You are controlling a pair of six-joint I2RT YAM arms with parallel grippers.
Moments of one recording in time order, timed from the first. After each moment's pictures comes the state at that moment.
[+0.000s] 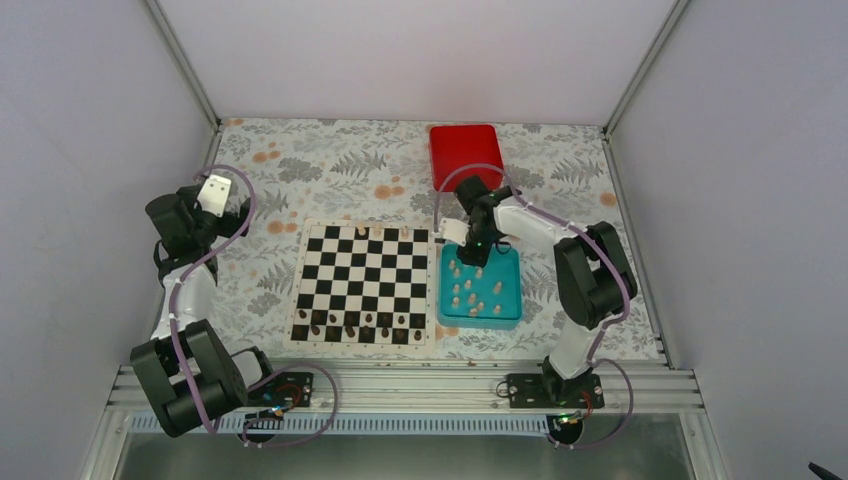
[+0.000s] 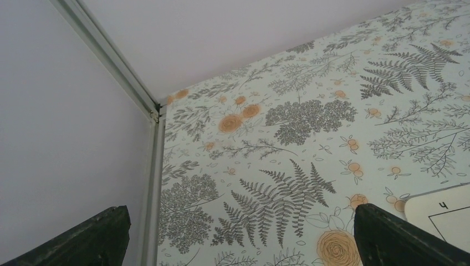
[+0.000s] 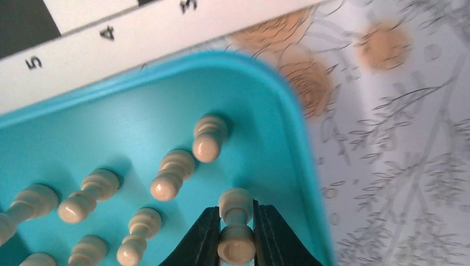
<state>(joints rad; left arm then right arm) 0.46 1.16 0.62 0.14 0.47 0.49 0.50 1.79 1.18 -0.83 -0.11 -0.73</state>
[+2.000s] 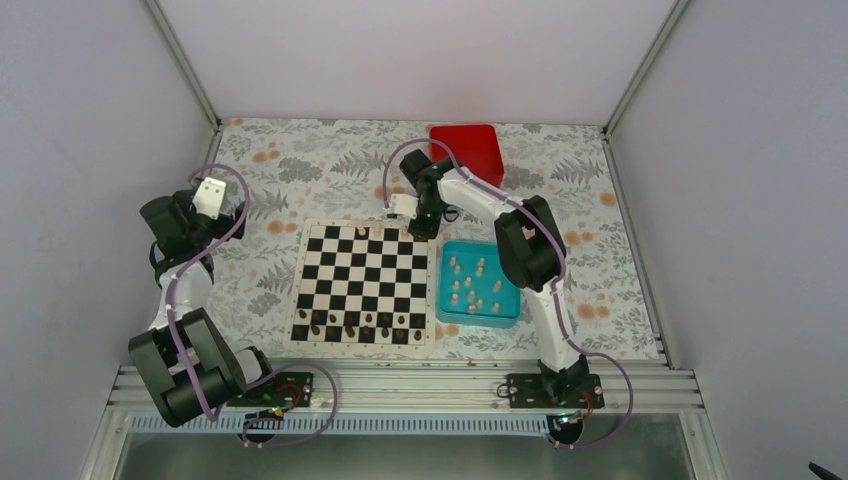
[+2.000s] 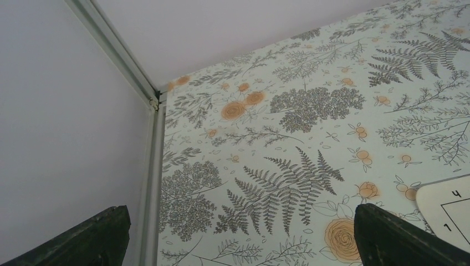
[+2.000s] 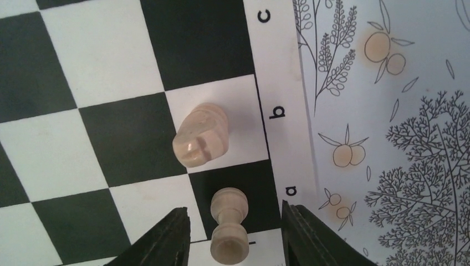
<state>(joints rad) 0.51 1.21 0.62 0.15 0.50 0.51 0.63 2.25 1.84 -0.98 -0.09 -0.73</state>
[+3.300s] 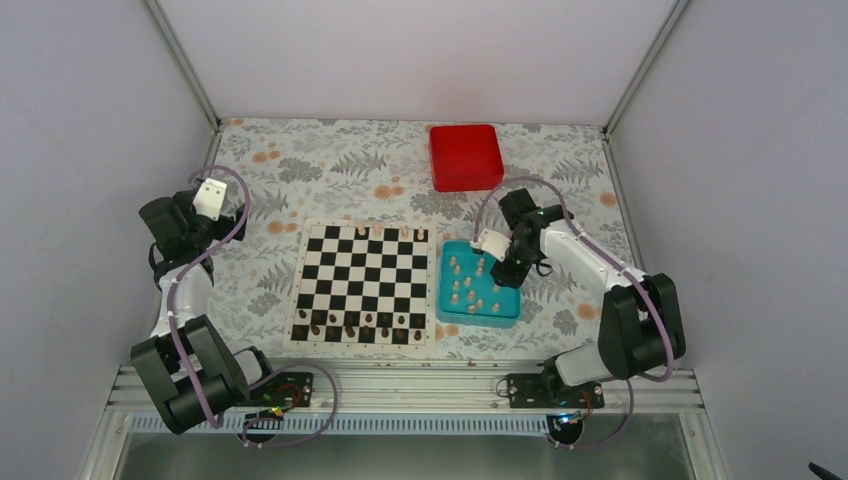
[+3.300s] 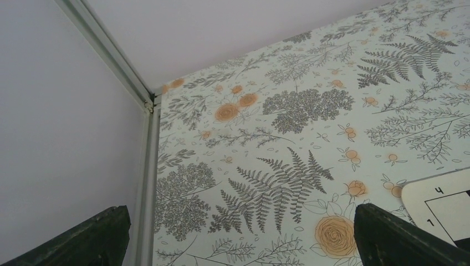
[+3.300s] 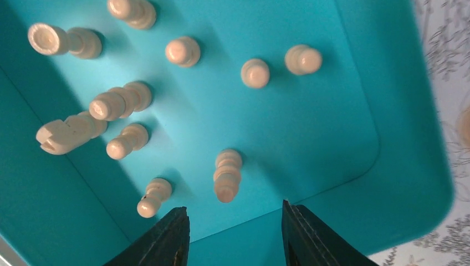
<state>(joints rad) 0.51 1.17 0.62 0.11 0.52 0.52 0.35 1.45 0.99 -0.98 -0.09 -0.69</state>
